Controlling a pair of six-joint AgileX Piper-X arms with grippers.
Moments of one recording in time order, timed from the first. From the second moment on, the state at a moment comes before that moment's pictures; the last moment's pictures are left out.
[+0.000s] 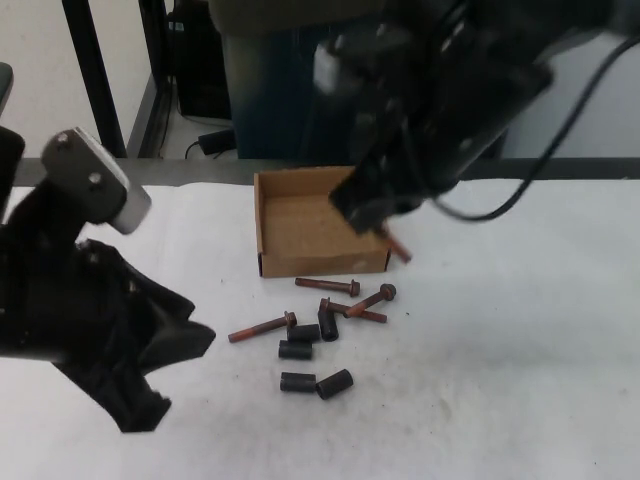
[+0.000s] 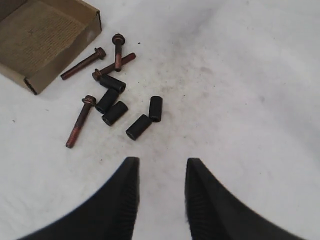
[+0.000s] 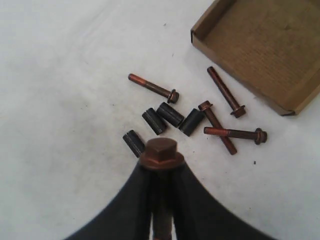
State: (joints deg) left arm -23.3 58.5 -42.3 39.7 25.4 27.5; right arm 32.4 100.5 -93.7 63.5 -12.6 -9.9
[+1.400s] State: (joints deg) left arm -38.6 88.6 -43.6 21.1 4.4 50.9; right arm 32.4 71.6 -93.7 70.1 1.8 -8.9
